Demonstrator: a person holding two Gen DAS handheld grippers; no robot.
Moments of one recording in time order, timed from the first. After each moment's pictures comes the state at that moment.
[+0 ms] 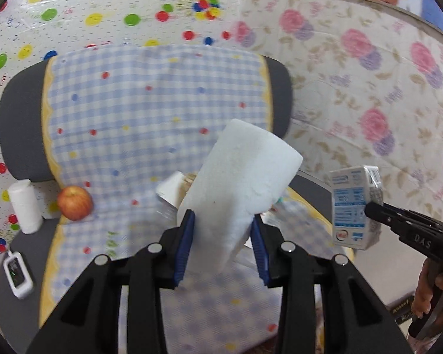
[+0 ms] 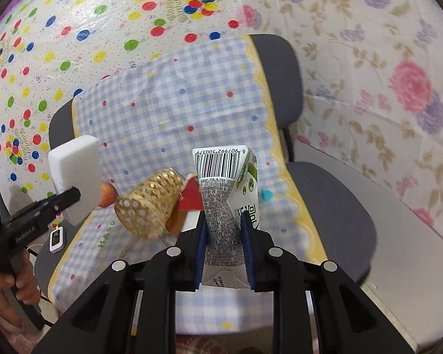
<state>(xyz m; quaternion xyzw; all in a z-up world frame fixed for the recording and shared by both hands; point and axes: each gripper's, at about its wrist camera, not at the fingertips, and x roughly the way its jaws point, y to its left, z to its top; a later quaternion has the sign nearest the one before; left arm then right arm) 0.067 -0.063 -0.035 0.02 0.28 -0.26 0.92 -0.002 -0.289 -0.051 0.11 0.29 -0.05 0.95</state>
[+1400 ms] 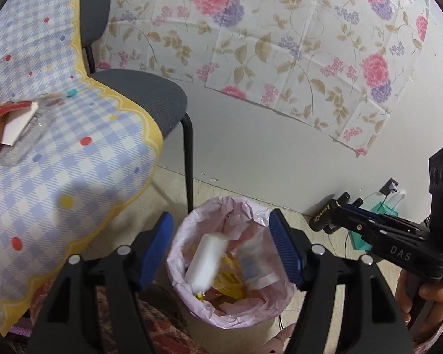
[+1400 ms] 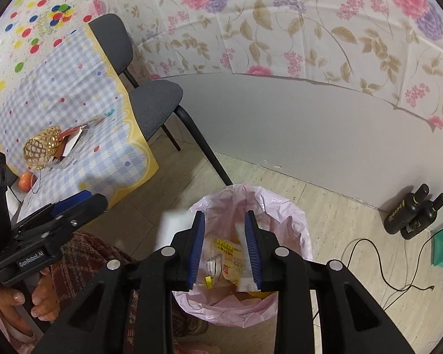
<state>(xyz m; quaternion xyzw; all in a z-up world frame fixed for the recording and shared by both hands) -0.092 -0.238 -0.151 0.10 0.39 -0.50 0.77 -0.248 -0.382 -0.160 0.23 0.36 -0.26 0.86</state>
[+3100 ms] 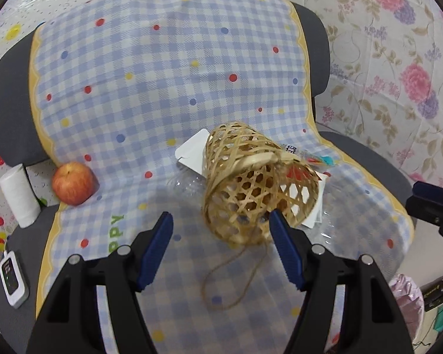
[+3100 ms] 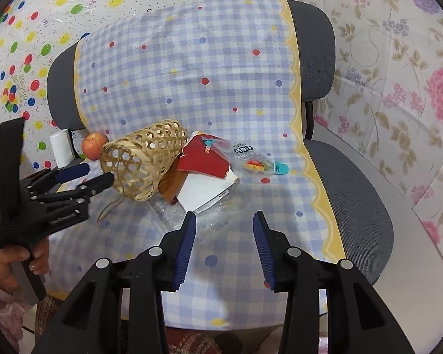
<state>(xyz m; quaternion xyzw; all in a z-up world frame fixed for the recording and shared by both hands) 0.146 -0.077 -0.104 0.09 0.34 -0.19 0.92 0.071 -0.263 -0.095 0.03 0.37 -0.01 0.93</state>
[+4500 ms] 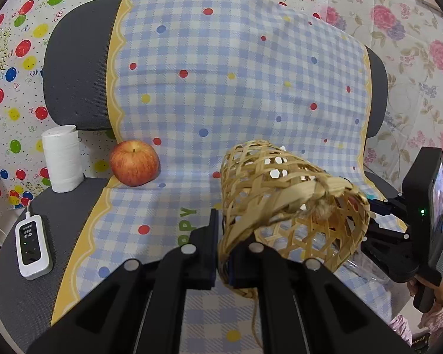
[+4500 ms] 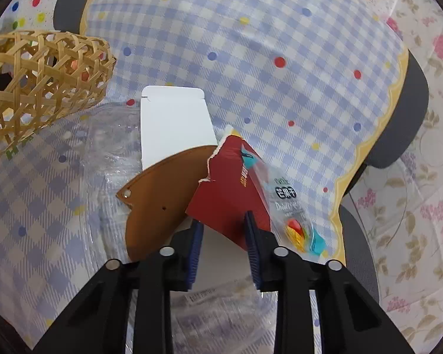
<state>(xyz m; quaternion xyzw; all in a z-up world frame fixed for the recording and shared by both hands) 0.161 0.018 -0.097 -0.01 0.33 -0.10 0.94 0.203 -0.182 -0.163 -0.23 0.40 0.01 0.89</state>
